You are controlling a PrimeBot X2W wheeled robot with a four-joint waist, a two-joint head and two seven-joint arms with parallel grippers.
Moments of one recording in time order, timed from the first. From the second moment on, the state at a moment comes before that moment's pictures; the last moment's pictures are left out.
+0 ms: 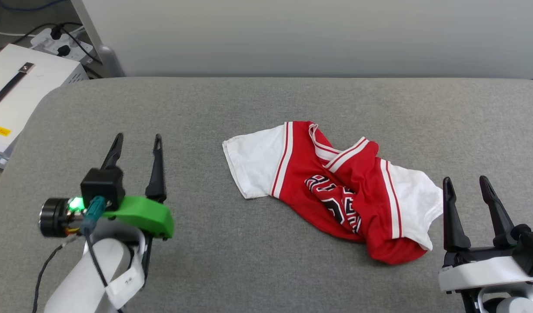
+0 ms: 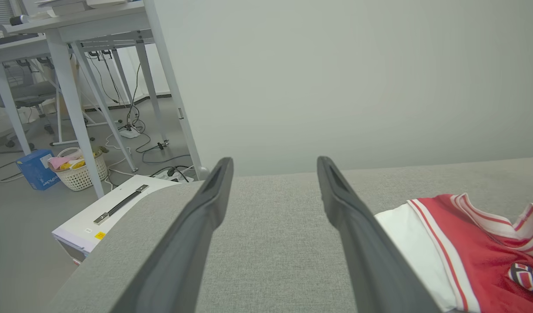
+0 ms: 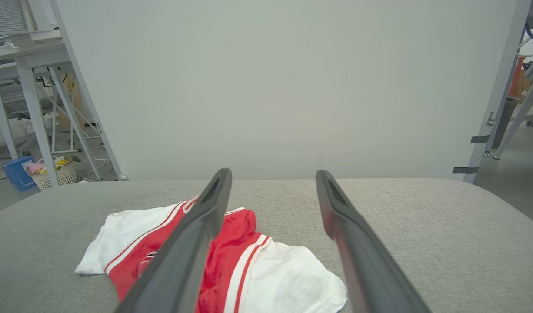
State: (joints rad) left arm -0.38 0.46 -0.52 0.18 -0.53 0.32 -0.26; right arm 0.03 -0.05 -0.06 -0.07 0.16 0.13 -0.25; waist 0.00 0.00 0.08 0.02
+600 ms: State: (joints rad) left arm 0.03 0.24 -0.18 0.11 -0.27 0.12 -0.26; right arm 0.10 -0.05 0.00 0.00 0.17 0.13 -0.25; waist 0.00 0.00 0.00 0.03
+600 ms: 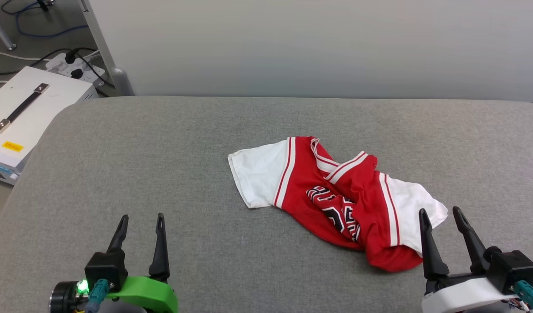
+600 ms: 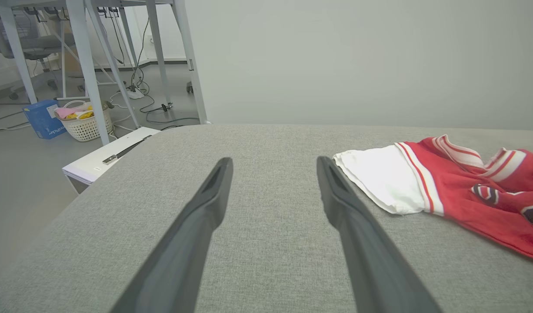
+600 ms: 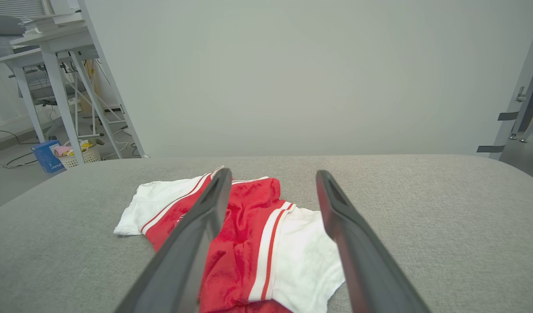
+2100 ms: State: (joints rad) left arm -0.72 0.41 -0.39 0.39 -0.37 -0.13 0.06; right arm -0.01 -0.05 0.05 -0.01 0.12 0.13 -0.25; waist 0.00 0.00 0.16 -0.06
